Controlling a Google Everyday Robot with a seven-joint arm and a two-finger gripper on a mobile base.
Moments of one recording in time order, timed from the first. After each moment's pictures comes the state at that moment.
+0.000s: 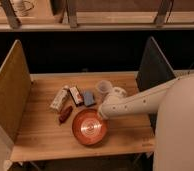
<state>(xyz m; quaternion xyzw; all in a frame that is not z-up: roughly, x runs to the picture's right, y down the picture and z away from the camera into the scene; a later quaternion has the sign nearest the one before) 0.051 0.158 0.822 -0.20 0.03 0.47 0.86</state>
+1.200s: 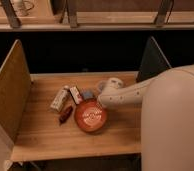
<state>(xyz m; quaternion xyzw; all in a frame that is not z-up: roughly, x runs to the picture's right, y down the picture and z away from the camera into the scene) 0.038 0.102 0.859 -0.16 0.01 0.46 0.87</state>
